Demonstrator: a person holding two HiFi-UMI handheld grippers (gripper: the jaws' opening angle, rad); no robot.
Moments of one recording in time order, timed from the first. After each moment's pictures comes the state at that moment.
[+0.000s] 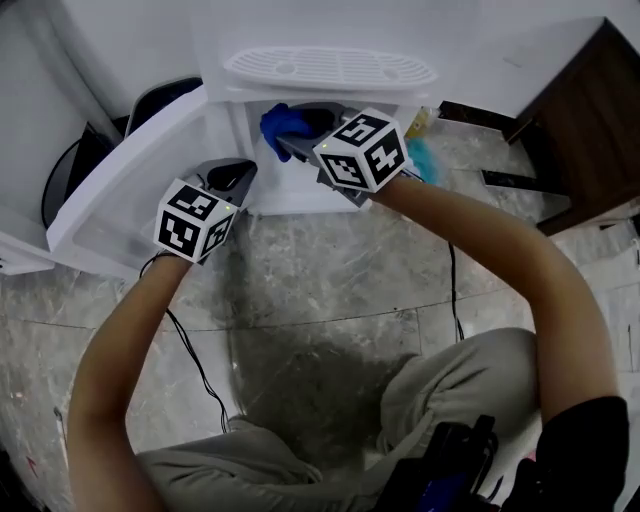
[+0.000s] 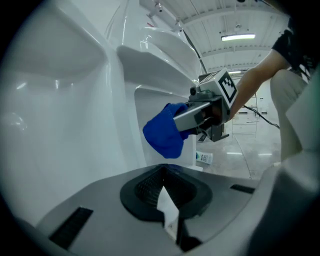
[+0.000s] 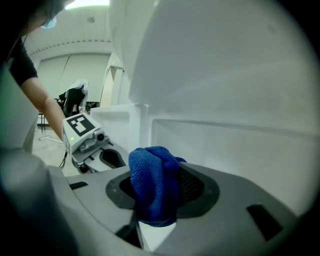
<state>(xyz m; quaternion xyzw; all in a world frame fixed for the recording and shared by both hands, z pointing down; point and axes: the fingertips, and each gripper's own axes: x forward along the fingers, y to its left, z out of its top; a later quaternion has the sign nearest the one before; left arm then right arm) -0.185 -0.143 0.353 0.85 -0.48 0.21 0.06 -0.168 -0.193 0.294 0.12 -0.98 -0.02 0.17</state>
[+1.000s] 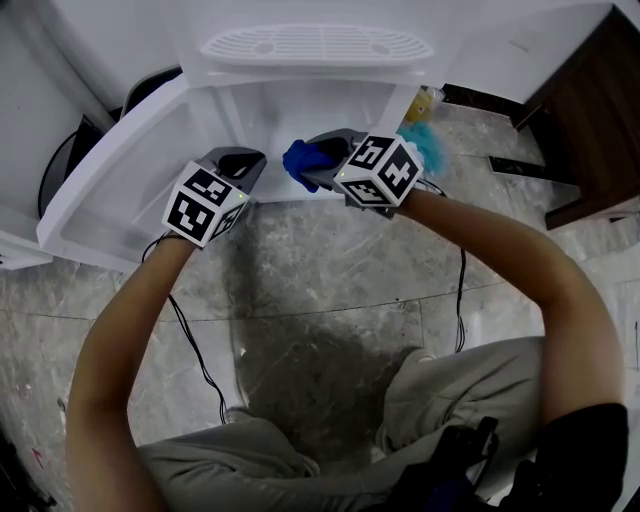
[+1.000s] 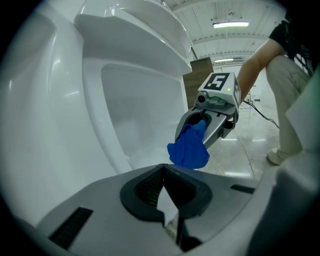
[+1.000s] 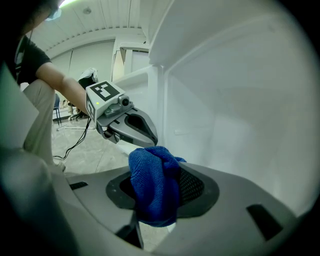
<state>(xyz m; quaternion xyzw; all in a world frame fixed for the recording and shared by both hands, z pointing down) -0.158 -0.155 0.381 0.85 -0.44 0.28 0.05 -0.114 -0.162 0.384 0.04 -0.96 0.00 0.28</state>
